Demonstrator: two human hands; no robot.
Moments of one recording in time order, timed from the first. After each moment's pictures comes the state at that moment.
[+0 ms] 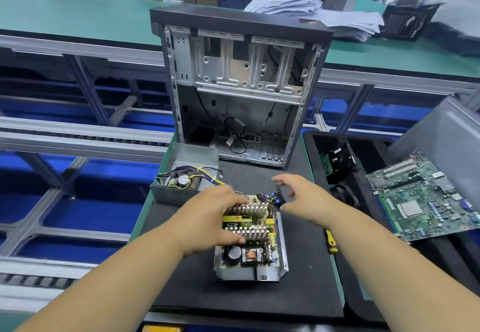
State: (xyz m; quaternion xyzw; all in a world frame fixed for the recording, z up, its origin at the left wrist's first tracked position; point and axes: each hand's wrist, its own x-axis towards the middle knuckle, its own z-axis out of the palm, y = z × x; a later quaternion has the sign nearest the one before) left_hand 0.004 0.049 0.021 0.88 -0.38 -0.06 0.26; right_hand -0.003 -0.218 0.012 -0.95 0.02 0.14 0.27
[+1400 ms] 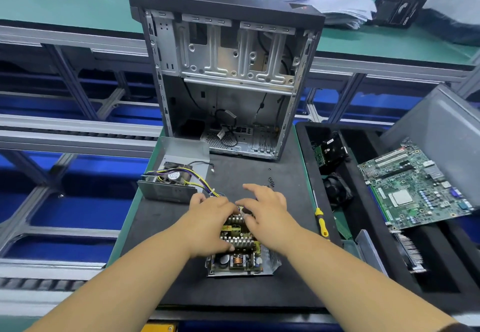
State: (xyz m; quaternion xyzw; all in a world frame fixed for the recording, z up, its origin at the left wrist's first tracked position) left_hand 0.012 0.031 -0.038 0.91 -0.38 -0.11 0.10; right_hand -0.028 -0.157 -0.043 -0.98 -0.08 0.04 0.17
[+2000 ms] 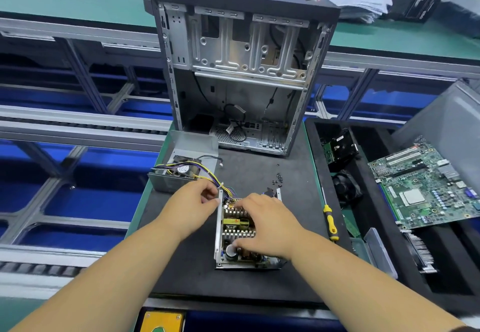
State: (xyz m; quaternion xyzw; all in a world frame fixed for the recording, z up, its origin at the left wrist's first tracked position) left_hand 0.026 0.062 -0.040 0.89 -0.10 -0.11 0.42; right_hand -0.039 -0.142 -0.037 -0.98 -0.15 0.07 0.14
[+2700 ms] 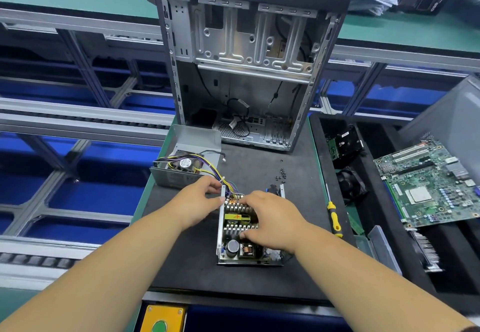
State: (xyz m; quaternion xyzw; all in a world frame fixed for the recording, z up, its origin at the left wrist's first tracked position) left_hand 0.038 0.063 -0.056 0.85 -0.06 -0.24 0.47; right_hand -0.031 -0.145 -0.044 -0.98 -0.13 0.08 0.15
